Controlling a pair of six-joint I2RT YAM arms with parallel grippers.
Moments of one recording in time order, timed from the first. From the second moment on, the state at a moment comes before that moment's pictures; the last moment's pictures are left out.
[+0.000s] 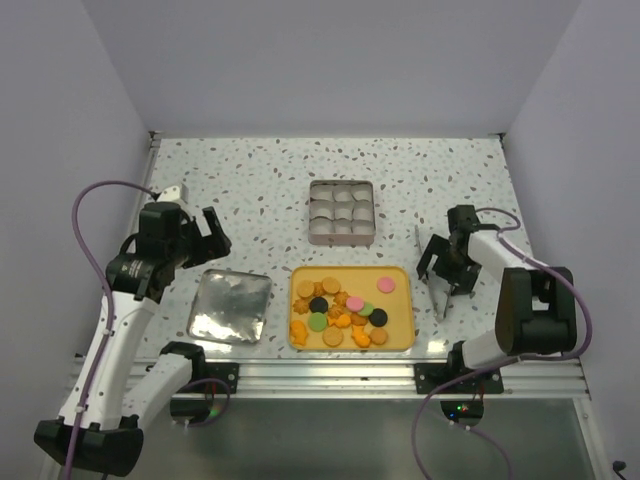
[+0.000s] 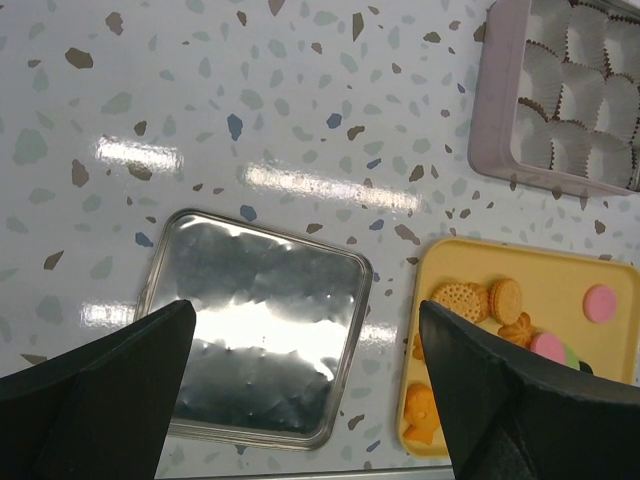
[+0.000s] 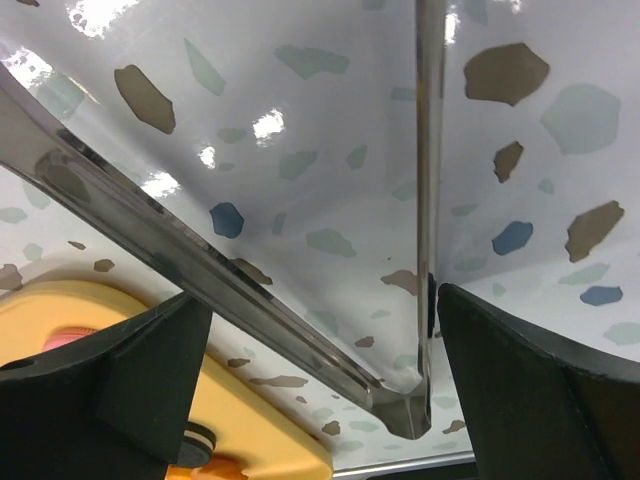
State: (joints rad) left arm -0.15 0.84 0.99 -0.87 -0.03 -0.43; right arm 0.00 1.47 0.81 -0.72 0.05 0.53
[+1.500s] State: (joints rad) left arm -0.16 0.95 0.95 -0.69 0.16 -0.44; right arm 0.35 1.38 1.17 -0.90 0.11 0.46
